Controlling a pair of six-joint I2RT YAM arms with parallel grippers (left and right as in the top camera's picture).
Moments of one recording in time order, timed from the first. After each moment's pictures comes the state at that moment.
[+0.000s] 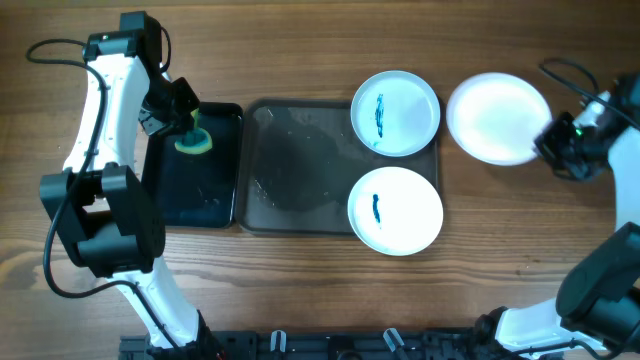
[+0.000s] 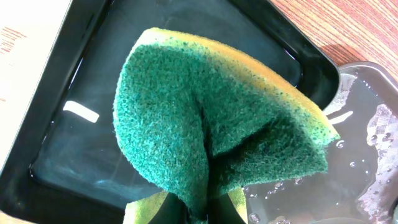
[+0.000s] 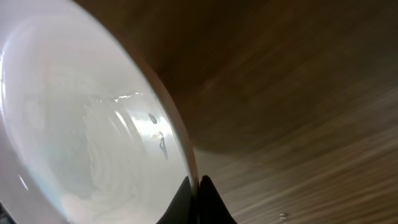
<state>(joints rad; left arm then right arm) 0.09 2.03 1.79 -1.29 0.08 -0.46 -0.47 1.69 1.26 -0.89 -0.28 0.33</state>
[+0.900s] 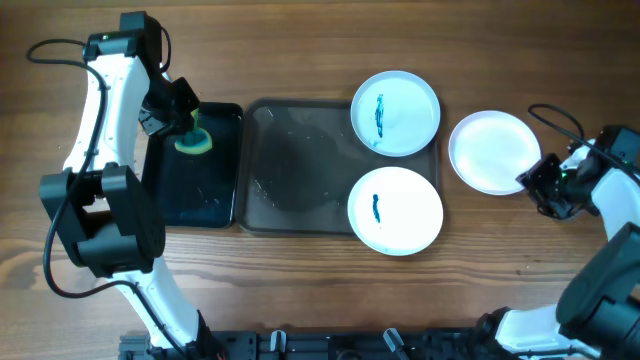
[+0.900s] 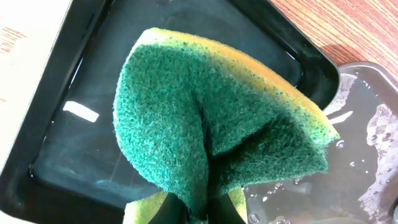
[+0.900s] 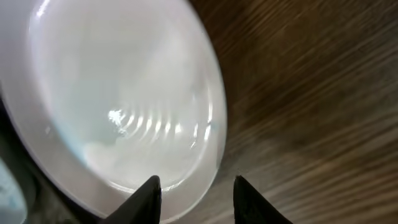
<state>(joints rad) 0.09 2.03 1.79 -1.29 0.08 -0.46 -0.54 1.63 0.94 -0.66 -0.33 0.29</state>
